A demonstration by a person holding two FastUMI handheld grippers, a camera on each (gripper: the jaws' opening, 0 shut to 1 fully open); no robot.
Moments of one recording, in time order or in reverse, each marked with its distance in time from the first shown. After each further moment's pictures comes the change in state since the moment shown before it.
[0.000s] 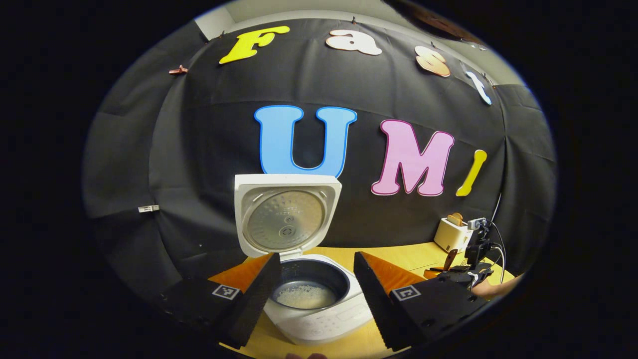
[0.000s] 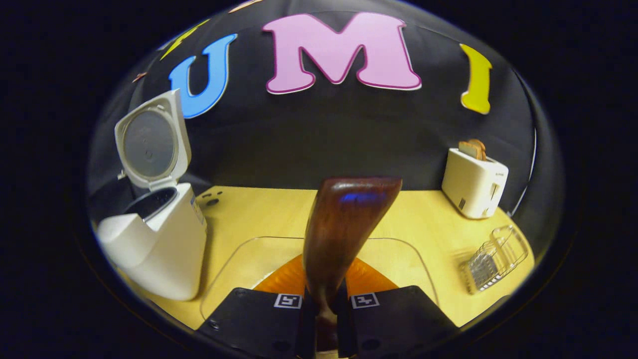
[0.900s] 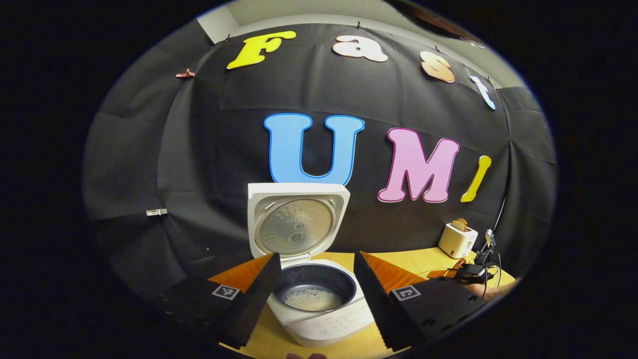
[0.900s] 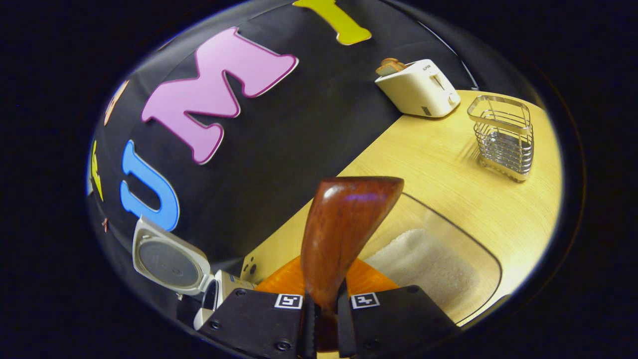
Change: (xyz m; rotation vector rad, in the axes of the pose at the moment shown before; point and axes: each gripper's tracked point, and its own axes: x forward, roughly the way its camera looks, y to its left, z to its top) left arm -0.014 0.010 0.015 -0.003 -0.032 0.034; right arm -0.004 -0.017 0.011 0.750 -0.015 -0.032
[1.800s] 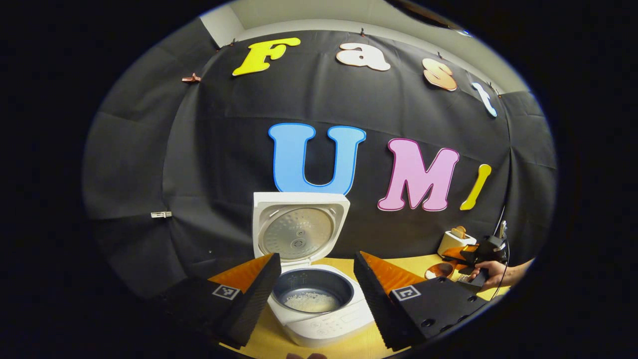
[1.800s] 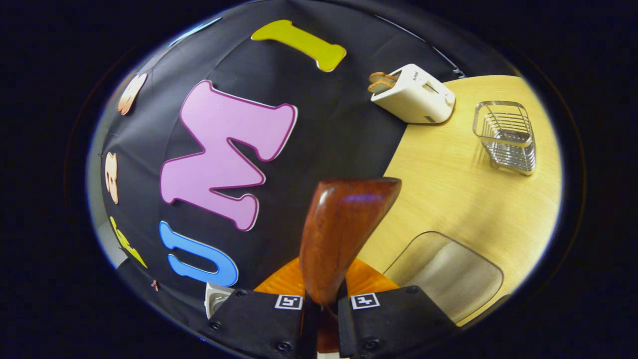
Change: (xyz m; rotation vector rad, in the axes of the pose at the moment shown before) left arm -0.016 0.006 0.013 -0.025 -0.042 0.019; right arm -0.030 0.085 0.078 0.304 -0.073 0.175
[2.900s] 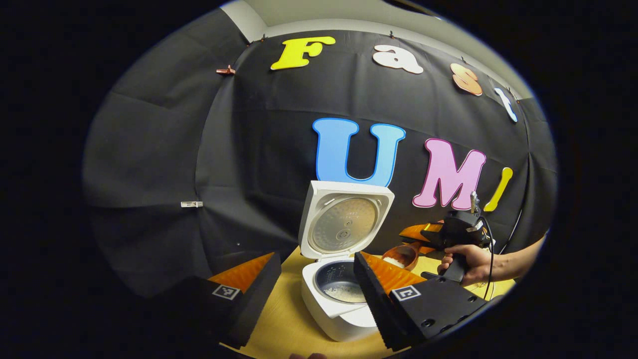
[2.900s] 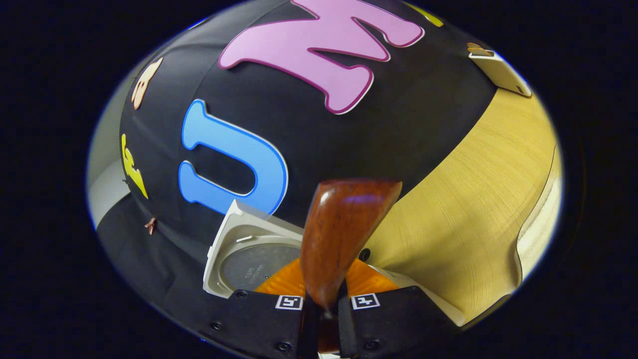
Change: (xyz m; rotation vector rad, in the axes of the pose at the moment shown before) left arm -0.020 0.090 -0.024 -0.044 0.016 0.120; right arm 0.063 0.143 -0.234 -0.284 0.291 0.168
